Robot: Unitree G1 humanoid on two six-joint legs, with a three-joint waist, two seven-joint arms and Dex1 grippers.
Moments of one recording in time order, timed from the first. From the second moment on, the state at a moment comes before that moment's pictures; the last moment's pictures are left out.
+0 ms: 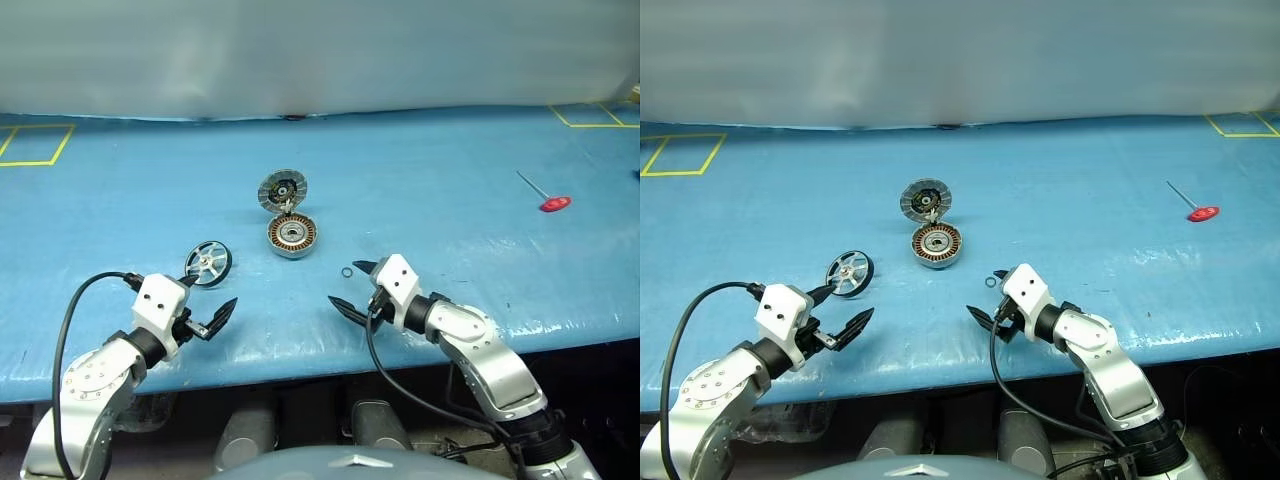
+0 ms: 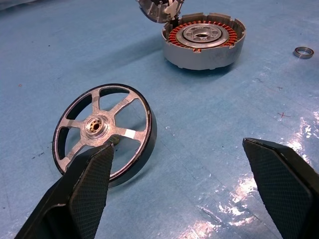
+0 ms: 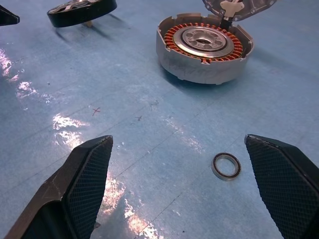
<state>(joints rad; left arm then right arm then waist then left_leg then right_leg) 0.34 0.54 0.15 -0.56 -0.32 0.45 -0.48 -0.03 -0.46 0.24 -0.33 0.17 0.38 0.61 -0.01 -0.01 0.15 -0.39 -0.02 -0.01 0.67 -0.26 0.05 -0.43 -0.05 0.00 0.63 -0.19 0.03</state>
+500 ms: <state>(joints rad) 0.34 0.54 0.15 -0.56 -0.32 0.45 -0.48 -0.02 -0.46 0.24 -0.33 0.17 0.38 0.62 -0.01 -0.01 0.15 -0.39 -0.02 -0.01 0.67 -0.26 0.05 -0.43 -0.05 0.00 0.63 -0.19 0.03</state>
